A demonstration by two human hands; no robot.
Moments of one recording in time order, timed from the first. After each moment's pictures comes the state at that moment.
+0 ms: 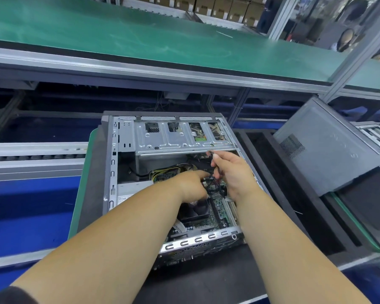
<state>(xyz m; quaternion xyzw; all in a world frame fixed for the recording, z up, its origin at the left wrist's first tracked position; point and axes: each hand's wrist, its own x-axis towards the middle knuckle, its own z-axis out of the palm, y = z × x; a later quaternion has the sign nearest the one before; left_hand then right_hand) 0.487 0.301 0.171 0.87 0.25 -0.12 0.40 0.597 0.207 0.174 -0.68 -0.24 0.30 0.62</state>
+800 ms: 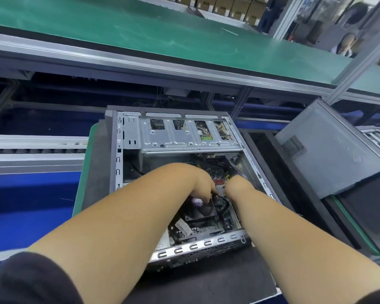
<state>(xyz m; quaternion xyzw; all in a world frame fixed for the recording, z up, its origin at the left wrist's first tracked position) 0.502 0.312 0.190 0.93 0.07 -0.30 0.18 0.598 0.219 0.159 -0.95 -0.18 0.27 -0.04</state>
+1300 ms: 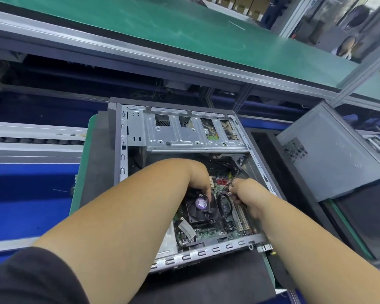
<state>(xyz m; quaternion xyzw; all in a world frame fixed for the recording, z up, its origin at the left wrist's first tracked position) 0.509 0.342 0.168 0.89 0.12 -0.27 0.34 0.602 0.203 0.165 -0.89 -0.12 0.37 0.24</state>
